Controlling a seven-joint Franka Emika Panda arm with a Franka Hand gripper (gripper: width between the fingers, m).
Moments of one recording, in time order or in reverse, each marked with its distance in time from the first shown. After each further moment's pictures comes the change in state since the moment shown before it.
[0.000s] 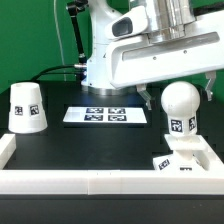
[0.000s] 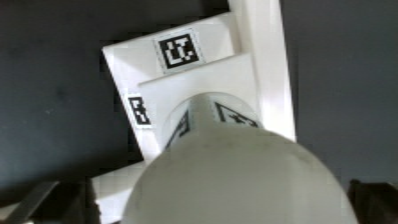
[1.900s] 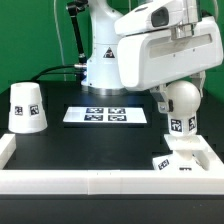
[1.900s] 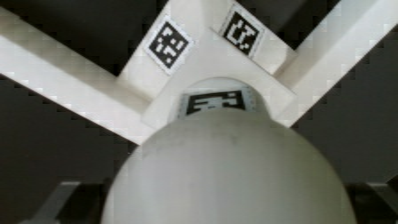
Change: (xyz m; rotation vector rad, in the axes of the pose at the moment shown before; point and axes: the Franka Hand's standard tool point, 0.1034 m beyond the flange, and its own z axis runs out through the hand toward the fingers) arm 0.004 -0.005 0.001 -0.054 0.019 -0.755
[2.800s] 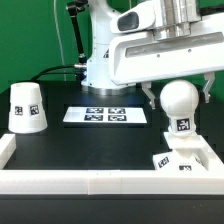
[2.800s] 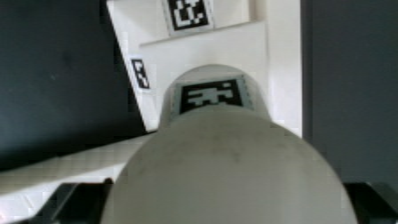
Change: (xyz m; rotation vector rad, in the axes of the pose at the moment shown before) arm -0.001 0.005 -0.002 -0.020 0.018 0.838
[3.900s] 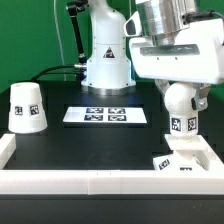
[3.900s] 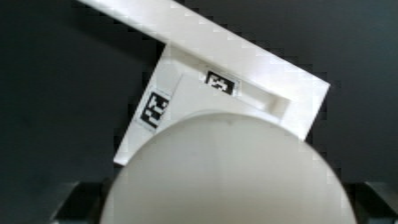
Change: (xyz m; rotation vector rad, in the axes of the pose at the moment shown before) arm -0.012 -0.008 0.005 0.009 -0.118 0.914
